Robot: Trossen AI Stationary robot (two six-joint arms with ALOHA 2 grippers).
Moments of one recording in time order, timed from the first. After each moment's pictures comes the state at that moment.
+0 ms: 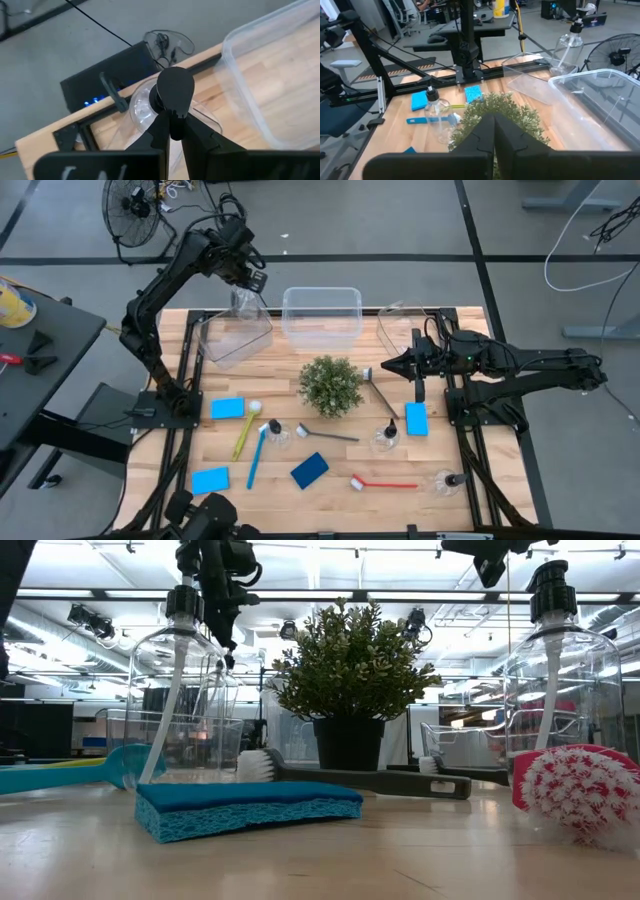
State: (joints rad) left arm 0.87 1.72 1.94 -1.32 -0.17 -0.21; right arm -0.02 0.77 0.77 -0.22 0.03 0.14
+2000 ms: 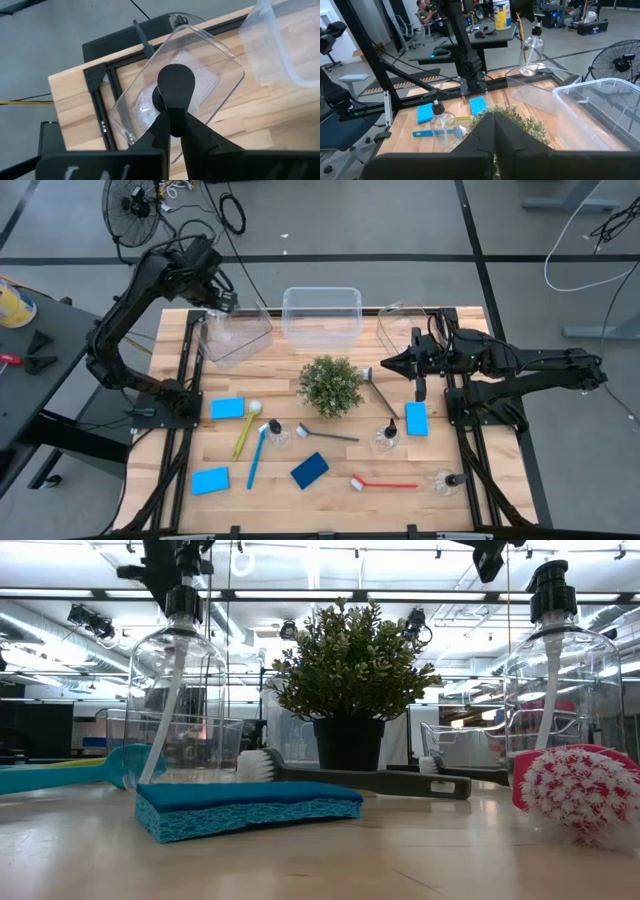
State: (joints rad) left arm 0.83 1.38 1.72 -1.51 -0.27 -0.37; right arm -0.02 0.77 0.77 -0.16 0.03 0.17
